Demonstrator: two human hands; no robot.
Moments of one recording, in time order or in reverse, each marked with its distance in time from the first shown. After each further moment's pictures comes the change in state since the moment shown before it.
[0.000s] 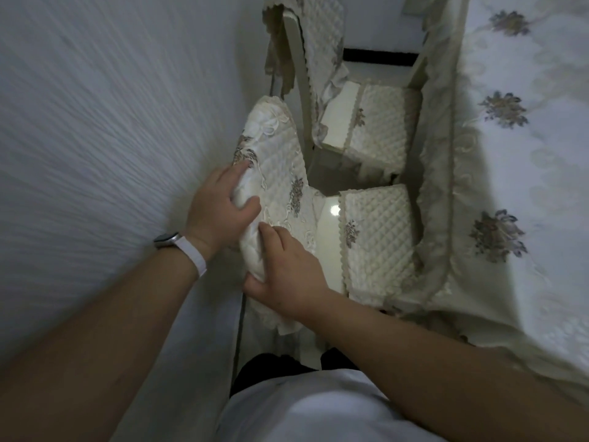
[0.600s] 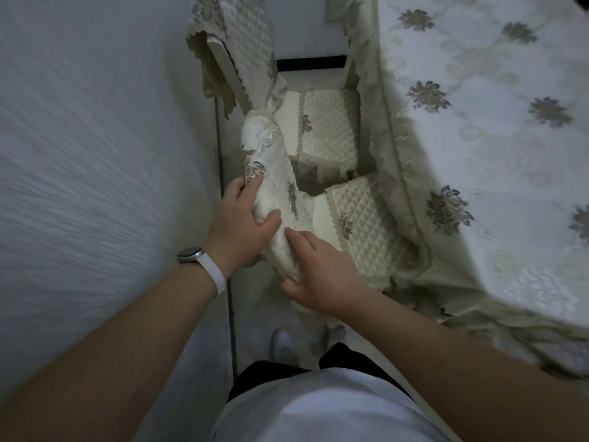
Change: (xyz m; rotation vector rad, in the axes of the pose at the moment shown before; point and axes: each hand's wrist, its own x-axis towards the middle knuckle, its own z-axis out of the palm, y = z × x) left_hand 0.021 0.055 0.059 -0.073 -0.161 0.113; right_hand -0.024 0.061 -0.058 -0.163 0.040 0.152
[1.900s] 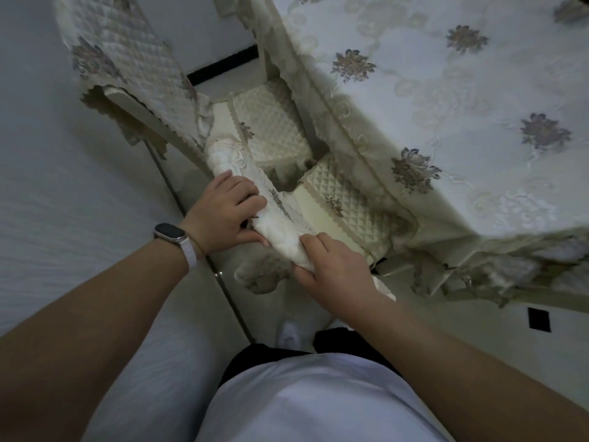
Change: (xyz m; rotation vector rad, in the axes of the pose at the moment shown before) left_hand 0.149 -0.020 0.013 0.308 -0.238 1.264; right_hand 0.018 0.010 0.012 -0.100 0.455 0.378
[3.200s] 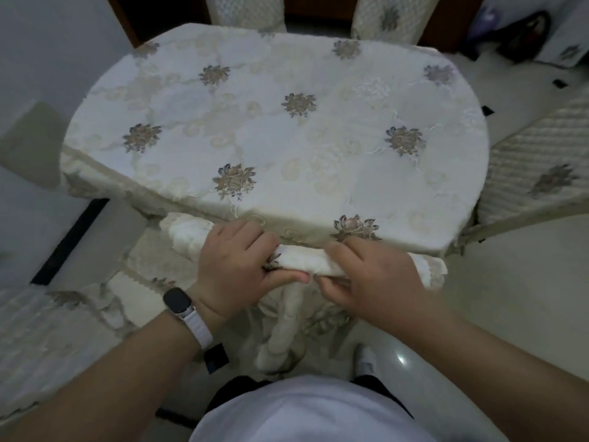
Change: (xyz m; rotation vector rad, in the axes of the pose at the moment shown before) left_hand 0.264 -0.090 0.014 -0.305 0.270 0.414; right_hand 0.151 0.071 -0.082 -0.383 0.485 0.346
